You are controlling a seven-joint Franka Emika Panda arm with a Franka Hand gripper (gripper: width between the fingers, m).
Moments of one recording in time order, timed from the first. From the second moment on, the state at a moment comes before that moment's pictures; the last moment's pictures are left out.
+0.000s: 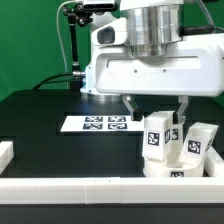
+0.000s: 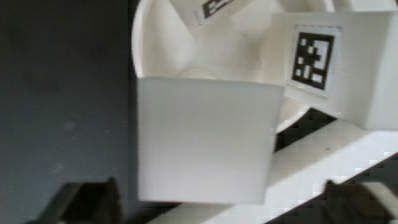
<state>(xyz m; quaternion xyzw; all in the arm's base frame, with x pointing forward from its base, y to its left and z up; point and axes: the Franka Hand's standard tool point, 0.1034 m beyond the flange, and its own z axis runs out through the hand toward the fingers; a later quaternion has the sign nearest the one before) 0.616 0.042 0.097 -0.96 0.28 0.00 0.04</state>
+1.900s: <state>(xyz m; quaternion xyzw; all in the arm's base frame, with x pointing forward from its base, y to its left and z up) 0.621 0.053 0.096 -0.69 0.72 0.00 0.06</state>
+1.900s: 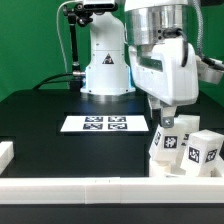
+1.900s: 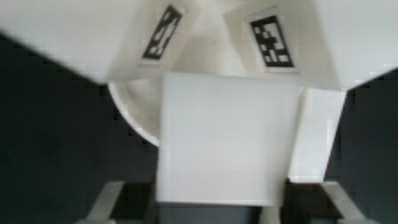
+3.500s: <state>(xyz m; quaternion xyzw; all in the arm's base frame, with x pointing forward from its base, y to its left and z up) 0.626 0.056 0.101 -0.75 0.66 0.00 0.07</state>
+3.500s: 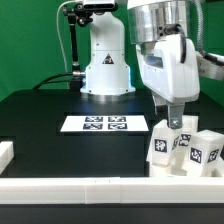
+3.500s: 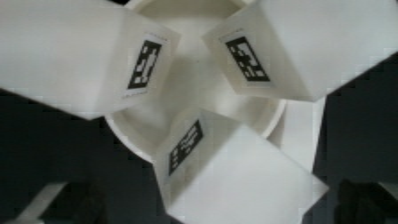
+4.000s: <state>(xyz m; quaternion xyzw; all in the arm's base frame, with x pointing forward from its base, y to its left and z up) 0.628 0.060 0.102 -0.90 0.43 -0.03 0.05</state>
